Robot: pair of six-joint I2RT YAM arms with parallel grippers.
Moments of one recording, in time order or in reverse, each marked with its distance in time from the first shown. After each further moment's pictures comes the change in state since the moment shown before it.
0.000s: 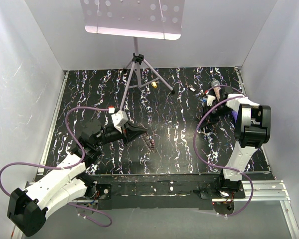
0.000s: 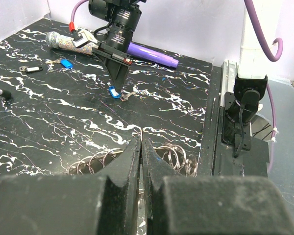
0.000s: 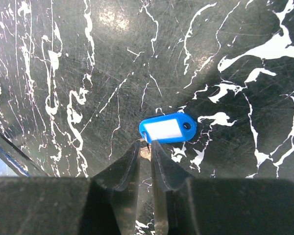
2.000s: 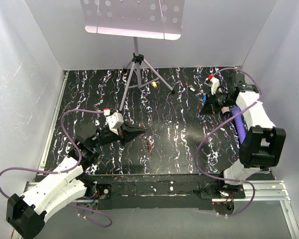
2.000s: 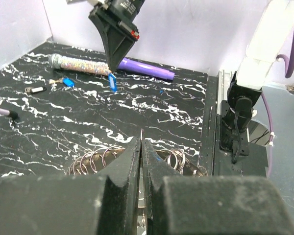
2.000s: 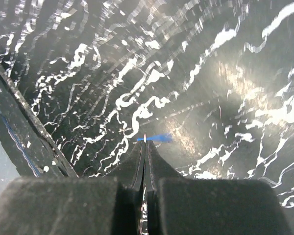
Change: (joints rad) left arm 0.001 -0.055 0.000 0.011 0.016 0.005; right arm 0.011 -0.289 0.061 -0.138 -0.180 -0.214
